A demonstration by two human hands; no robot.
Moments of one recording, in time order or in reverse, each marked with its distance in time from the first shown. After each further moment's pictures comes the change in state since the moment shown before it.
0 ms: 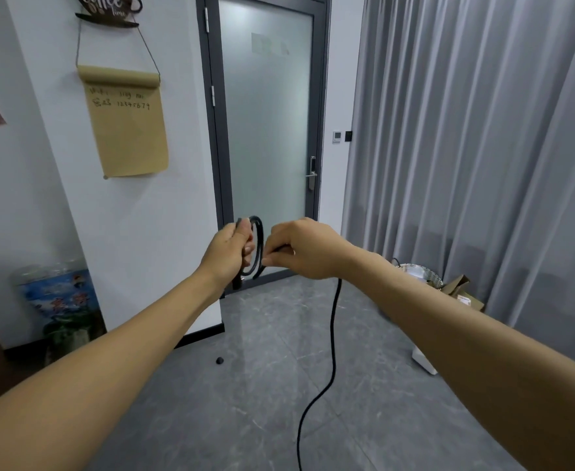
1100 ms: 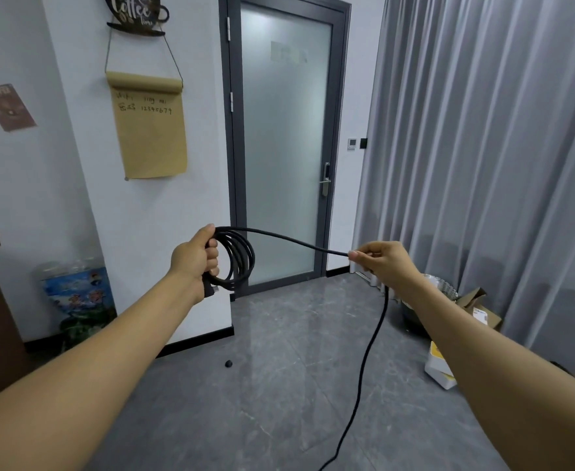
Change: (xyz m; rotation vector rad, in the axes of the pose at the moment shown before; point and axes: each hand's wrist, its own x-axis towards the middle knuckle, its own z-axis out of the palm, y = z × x) left_hand 0.003 -0.010 -0.065 -0.411 0.365 -0.350; right_hand -0.035 0.091 0.029 0.609 0.363 0.591
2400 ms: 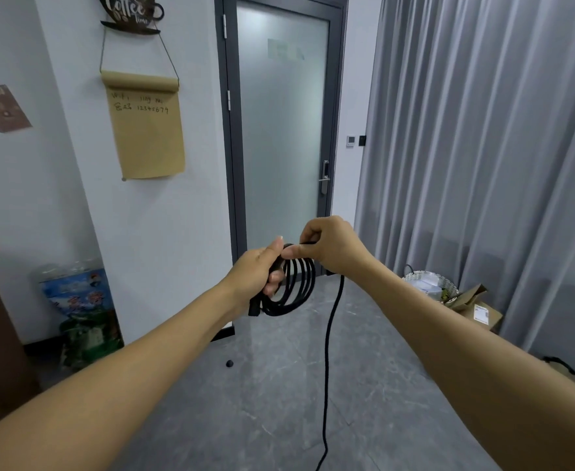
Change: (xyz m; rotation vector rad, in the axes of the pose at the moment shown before) left_hand -0.037 -0.026 0.049 0.471 -0.516 0.122; right_hand -0.004 -0.077 0.048 -0.190 -0.164 -0.217
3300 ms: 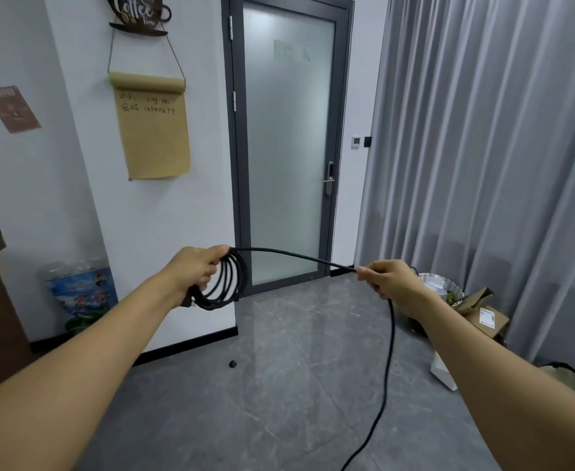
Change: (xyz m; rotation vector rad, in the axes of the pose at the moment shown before) left_hand 0.008 -0.016 -0.092 0.033 0.263 -0.197; right_hand -0.021 0.114 -0.017 0.291 0.066 0.370
